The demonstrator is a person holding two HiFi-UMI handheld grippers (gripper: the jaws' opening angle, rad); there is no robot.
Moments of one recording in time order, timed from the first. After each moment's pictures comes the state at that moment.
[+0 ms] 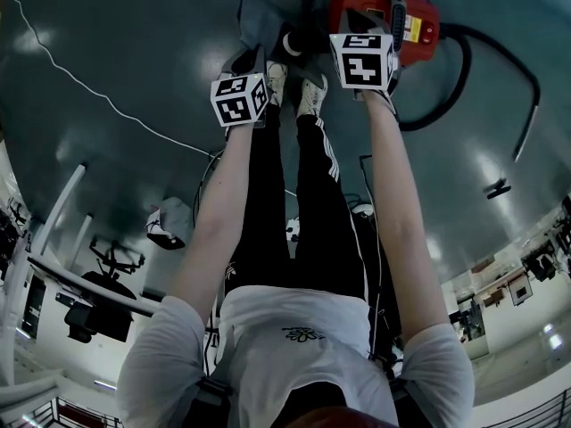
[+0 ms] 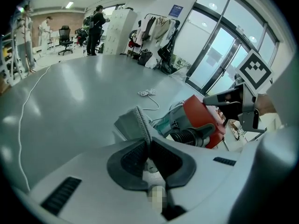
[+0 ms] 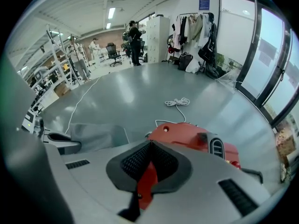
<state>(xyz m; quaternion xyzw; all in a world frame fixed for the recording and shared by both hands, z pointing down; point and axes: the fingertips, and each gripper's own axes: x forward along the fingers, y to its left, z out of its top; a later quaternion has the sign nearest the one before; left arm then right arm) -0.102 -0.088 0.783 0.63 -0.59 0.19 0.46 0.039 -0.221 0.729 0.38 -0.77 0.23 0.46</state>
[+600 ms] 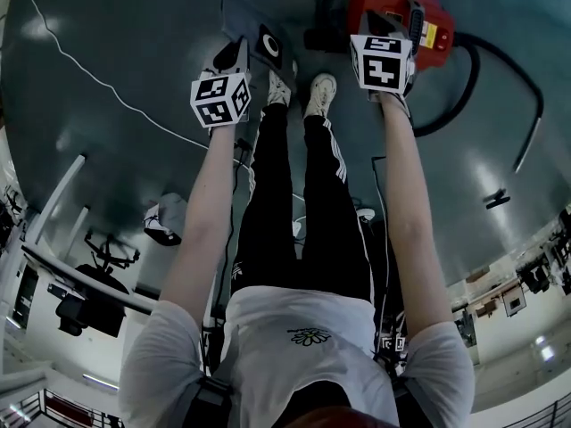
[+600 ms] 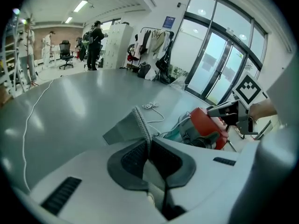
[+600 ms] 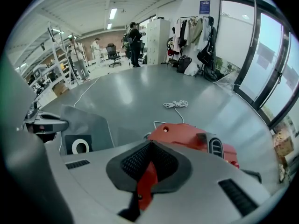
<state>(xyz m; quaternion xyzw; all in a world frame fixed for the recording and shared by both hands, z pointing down) -0.172 -0.083 0.755 0.65 -0.62 0.18 0.40 0.043 -0.220 0.733 0.40 -0.77 0.21 0.46</state>
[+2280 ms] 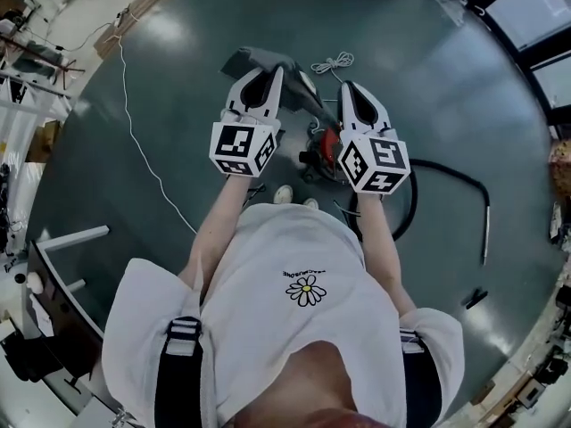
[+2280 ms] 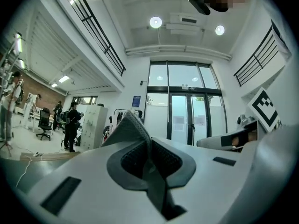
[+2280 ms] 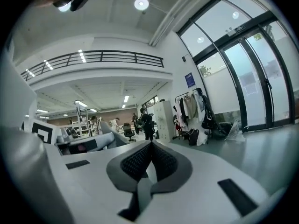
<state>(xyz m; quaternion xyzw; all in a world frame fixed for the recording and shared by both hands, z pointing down) -0.188 -0.173 0.168 0.76 -0.64 -0.04 0.02 -0.063 -0.196 0.181 0.40 -0.91 0.13 0.02</state>
